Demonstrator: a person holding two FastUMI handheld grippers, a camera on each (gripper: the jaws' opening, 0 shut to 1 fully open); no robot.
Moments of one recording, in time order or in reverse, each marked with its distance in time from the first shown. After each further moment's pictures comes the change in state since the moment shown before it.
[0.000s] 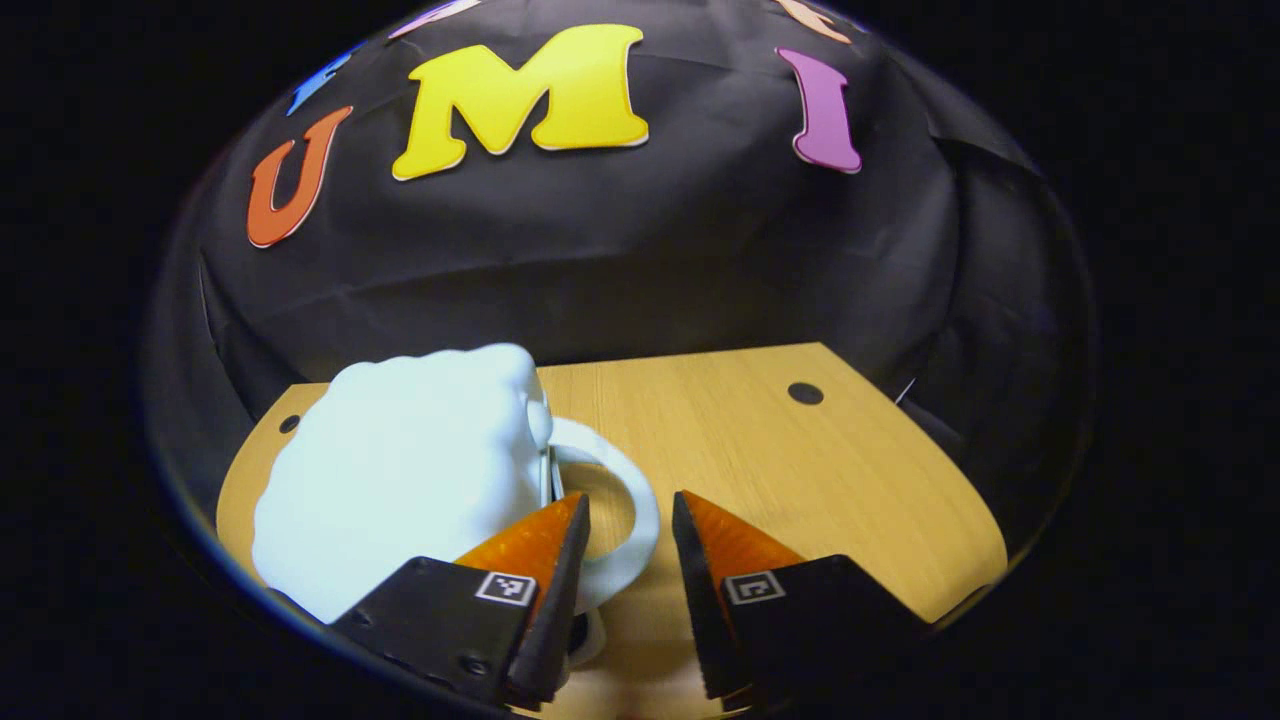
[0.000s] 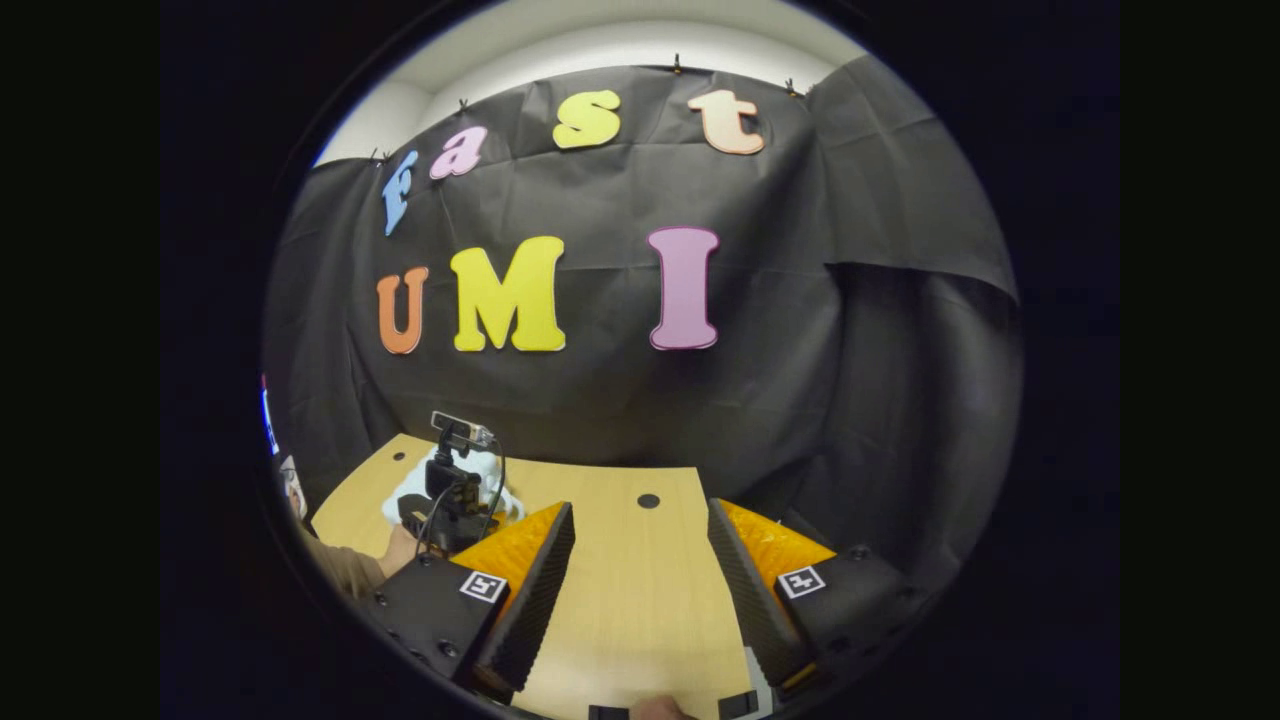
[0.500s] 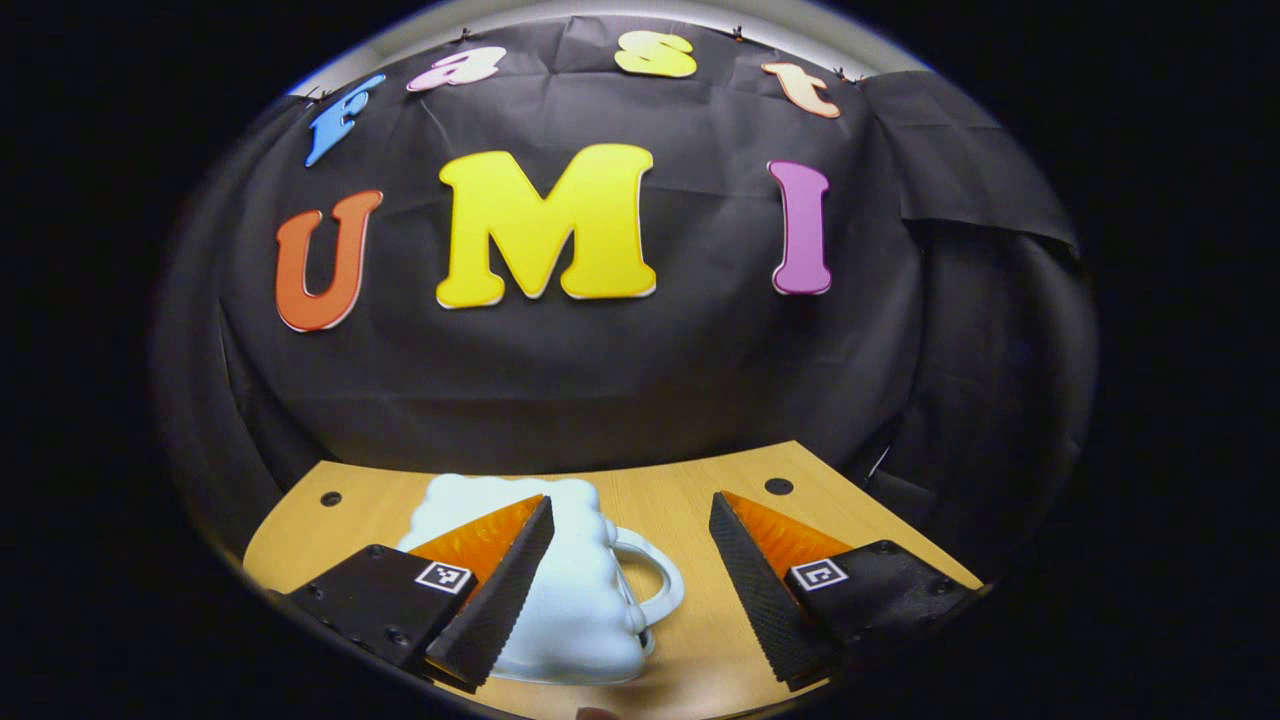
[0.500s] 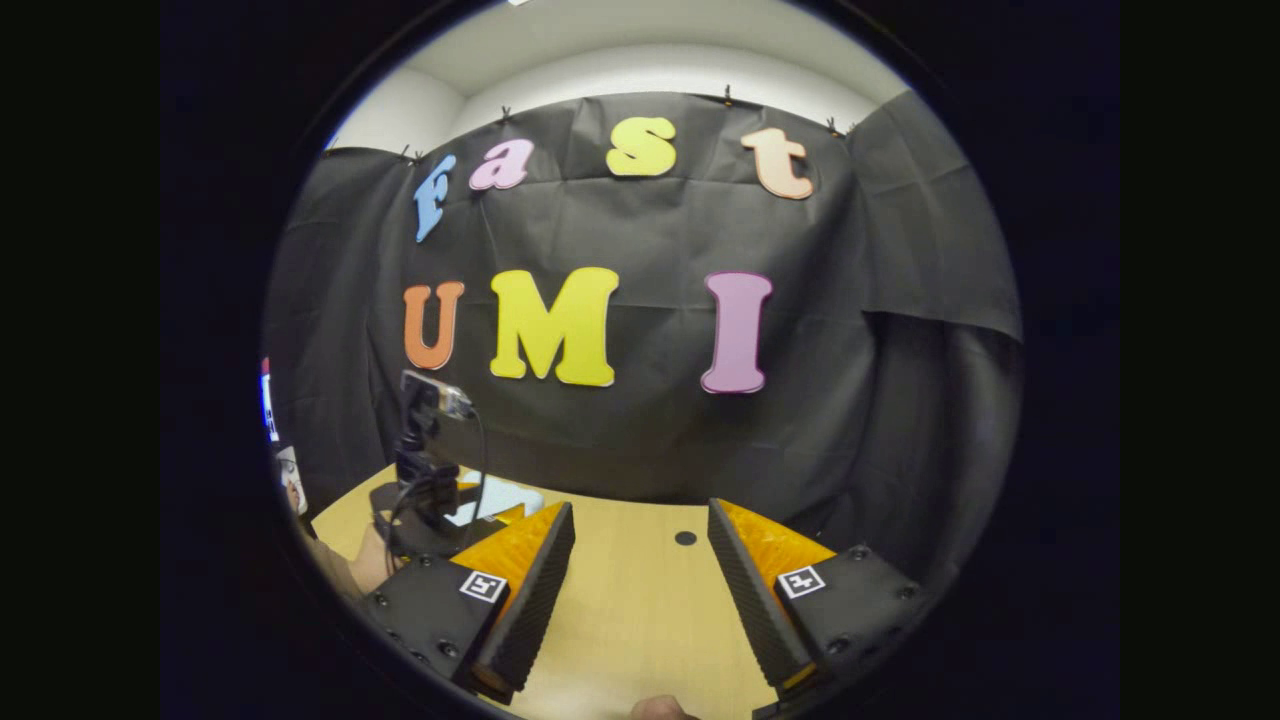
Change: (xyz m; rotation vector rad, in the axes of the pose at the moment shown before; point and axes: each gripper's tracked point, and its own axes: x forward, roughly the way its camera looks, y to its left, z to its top) left arm -0.131 0.038 0.099 0.037 -0.266 0.009; right arm 0.012 0.105 0.030 -0.070 -0.108 0.064
